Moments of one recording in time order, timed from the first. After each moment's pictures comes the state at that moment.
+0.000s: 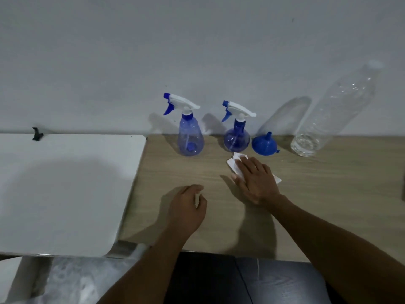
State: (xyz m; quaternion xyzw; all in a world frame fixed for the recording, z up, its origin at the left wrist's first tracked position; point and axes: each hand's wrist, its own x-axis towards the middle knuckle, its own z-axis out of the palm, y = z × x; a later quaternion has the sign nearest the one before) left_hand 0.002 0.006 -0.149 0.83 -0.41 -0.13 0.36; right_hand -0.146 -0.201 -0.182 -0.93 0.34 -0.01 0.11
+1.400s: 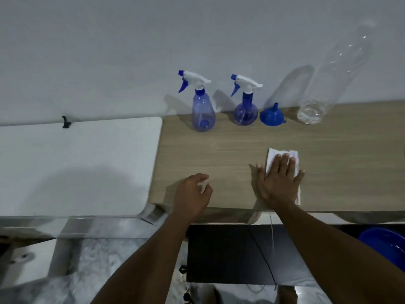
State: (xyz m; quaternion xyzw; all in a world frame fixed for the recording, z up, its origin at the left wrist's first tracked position) left_hand -0.014 0.080 -0.133 0.83 -0.39 -0.20 0.35; right_hand -0.196 -0.088 -0.193 -0.78 0.61 -0.04 0.12
